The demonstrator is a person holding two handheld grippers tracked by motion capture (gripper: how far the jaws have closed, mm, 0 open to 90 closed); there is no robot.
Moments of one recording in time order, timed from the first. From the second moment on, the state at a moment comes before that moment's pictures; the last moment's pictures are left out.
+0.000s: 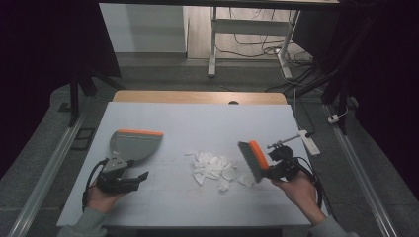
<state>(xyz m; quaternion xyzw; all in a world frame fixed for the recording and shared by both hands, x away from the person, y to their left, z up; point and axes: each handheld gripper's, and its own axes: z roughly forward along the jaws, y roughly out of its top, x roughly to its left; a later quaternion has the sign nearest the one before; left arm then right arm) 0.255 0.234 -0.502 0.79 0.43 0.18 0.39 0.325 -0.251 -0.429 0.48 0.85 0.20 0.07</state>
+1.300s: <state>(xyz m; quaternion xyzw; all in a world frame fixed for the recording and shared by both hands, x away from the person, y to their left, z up) 0.256 0.223 -0.505 0.80 0.45 0.18 0.37 0.374 -0.194 -0.434 0.41 0.85 0.34 0.06</state>
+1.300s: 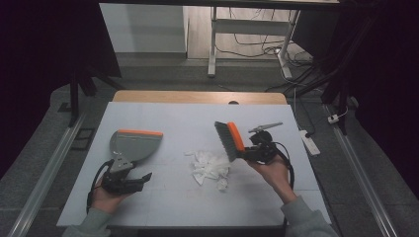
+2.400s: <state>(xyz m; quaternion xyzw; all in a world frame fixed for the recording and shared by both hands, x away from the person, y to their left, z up) 0.254 0.228 -0.505 0.79 0.45 0.18 0.37 0.361 -0.217 -0.400 0.38 0.86 0.34 0.06</state>
